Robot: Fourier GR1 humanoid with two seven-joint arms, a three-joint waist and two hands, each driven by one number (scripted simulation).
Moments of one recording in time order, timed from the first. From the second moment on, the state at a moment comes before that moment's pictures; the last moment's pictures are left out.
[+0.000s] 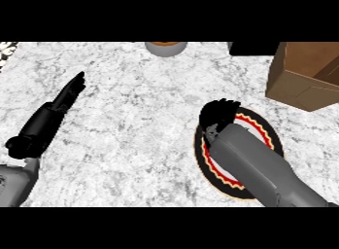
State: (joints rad) left arm -0.23 0.49 -0.21 -1.50 0.12 0.00 -0.10; right arm -0.77 -0.18 0.72 -1.00 0.61 0.51 1.16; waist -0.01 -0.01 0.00
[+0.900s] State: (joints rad) left arm -0.21 0.44 -0.17 -1.51 0.06 -0.04 -0.12; right arm -0.63 -0.22 0.68 -1.06 0.84 0.56 1.02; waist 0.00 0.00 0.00
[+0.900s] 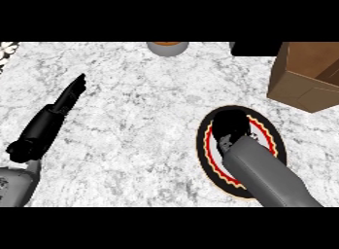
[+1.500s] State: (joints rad) left arm -0.23 0.42 -0.16 -1.52 0.05 -0.06 -0.09; right arm -0.60 -0.22 0.77 -1.36 0.80 0.37 0.41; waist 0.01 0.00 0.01
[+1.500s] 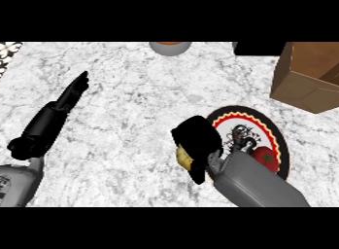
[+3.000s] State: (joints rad) left arm -0.22 0.39 -0.12 -1.55 0.01 -0.10 -0.07; right arm -0.69 -0.55 0.00 -1.39 0.49 0.11 0.04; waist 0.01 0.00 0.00
